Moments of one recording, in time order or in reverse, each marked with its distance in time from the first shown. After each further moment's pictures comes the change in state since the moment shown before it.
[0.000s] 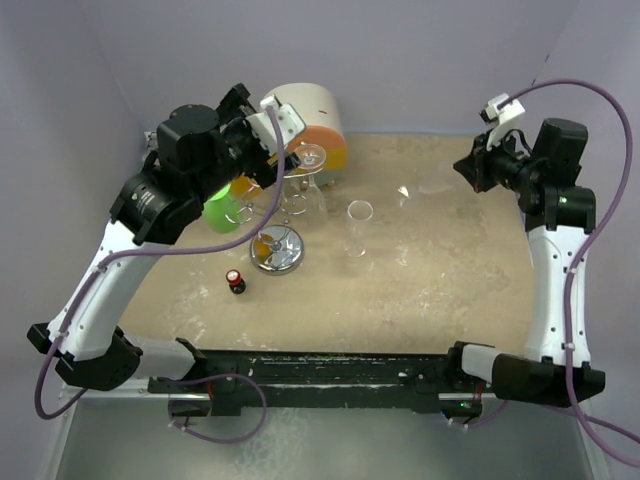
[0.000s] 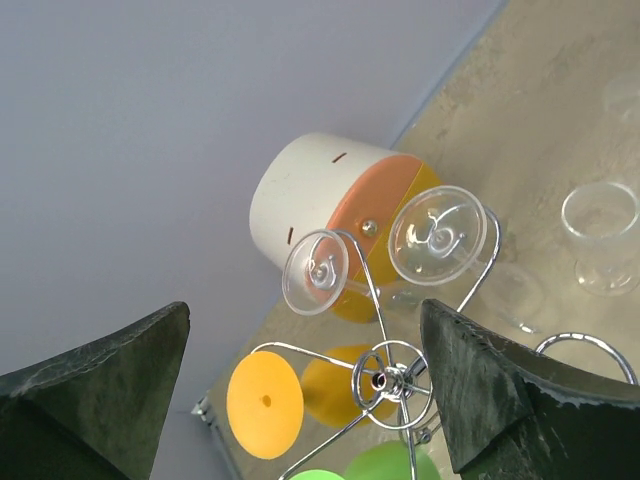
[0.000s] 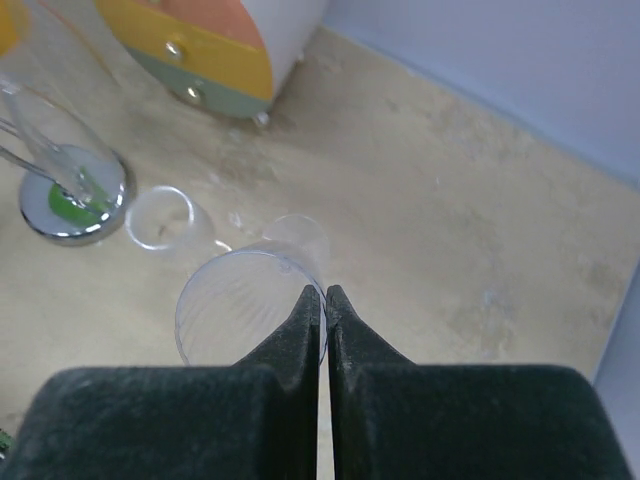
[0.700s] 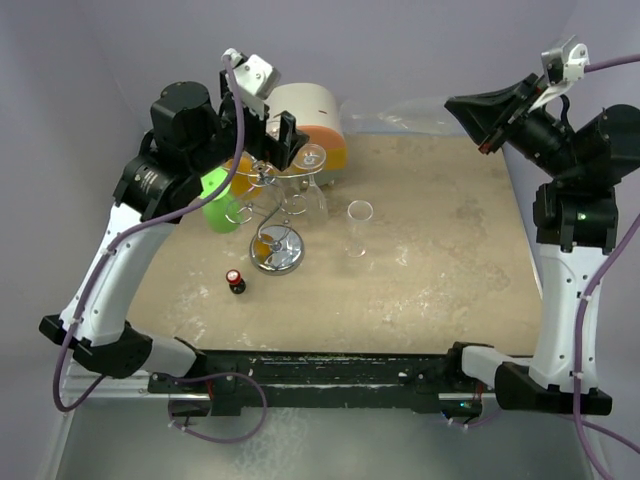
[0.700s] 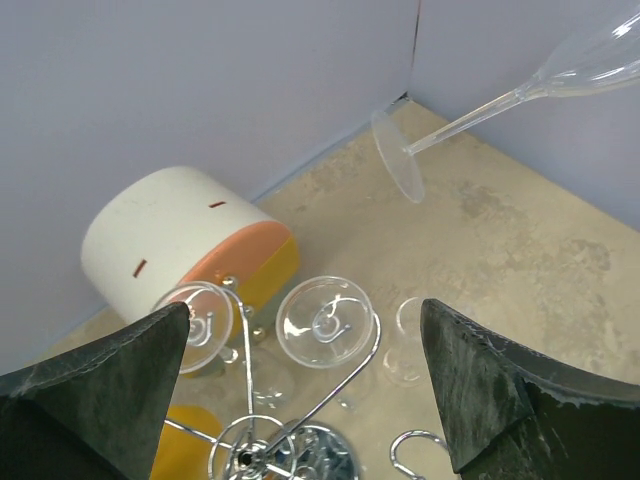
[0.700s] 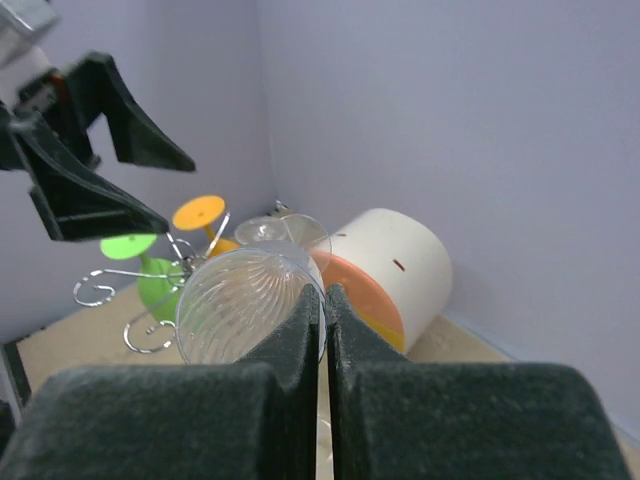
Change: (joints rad) left arm 0.139 0.070 0.080 0.074 0.272 -0.540; right arm 0.096 -0.049 0.216 0.535 -0.274 0.555
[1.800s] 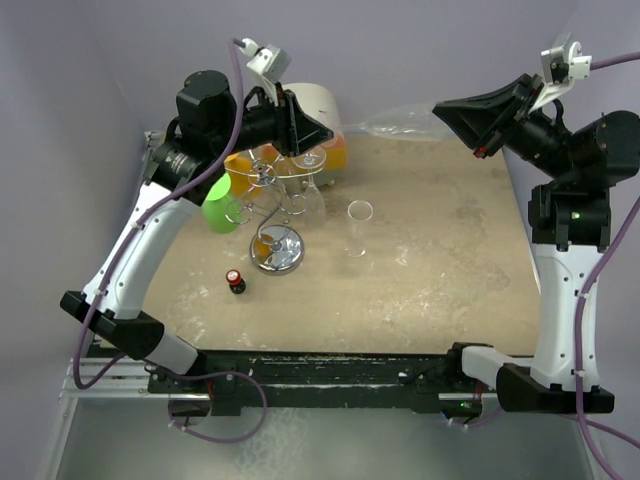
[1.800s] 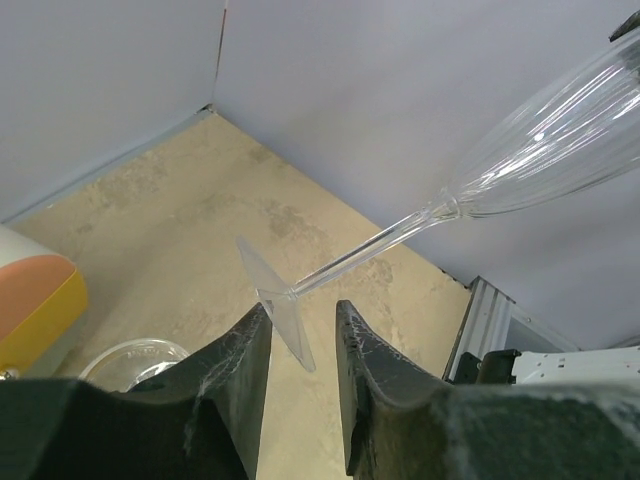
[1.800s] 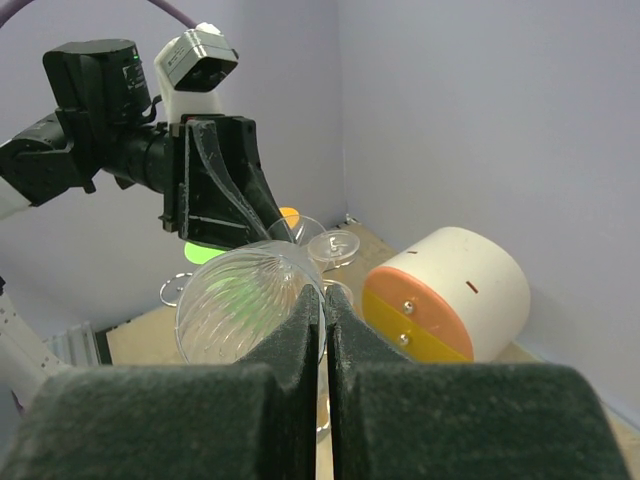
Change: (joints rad) left arm 0.039 0.111 -0.023 0.189 0.397 -0.411; right arm 0.034 -0.001 -0.034 0.191 -0.104 0.225
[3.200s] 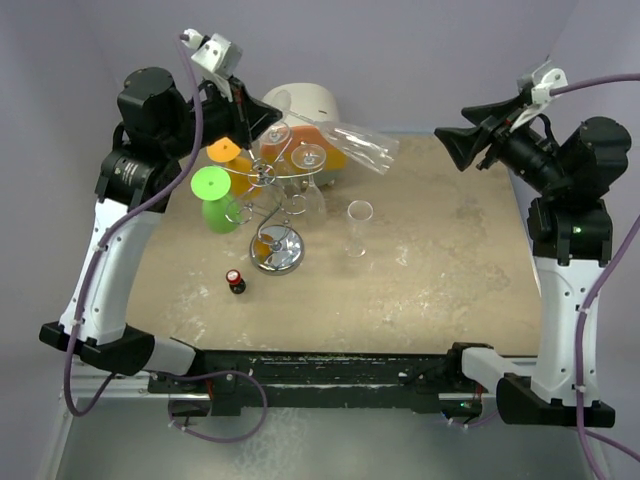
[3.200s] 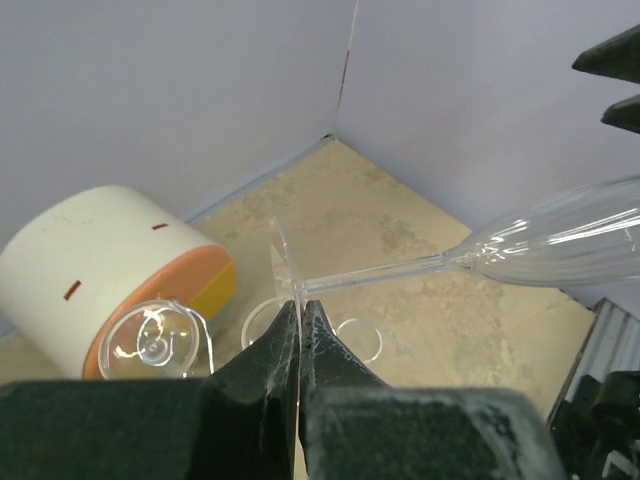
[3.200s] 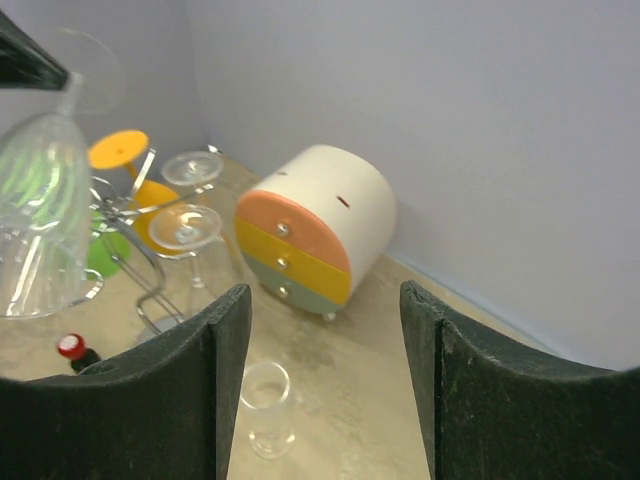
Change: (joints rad) left arm 0.145 -0.101 0.031 -0.108 -0.053 0.142; right arm 0.005 -0.059 -0.037 -0.323 0.232 -0.399
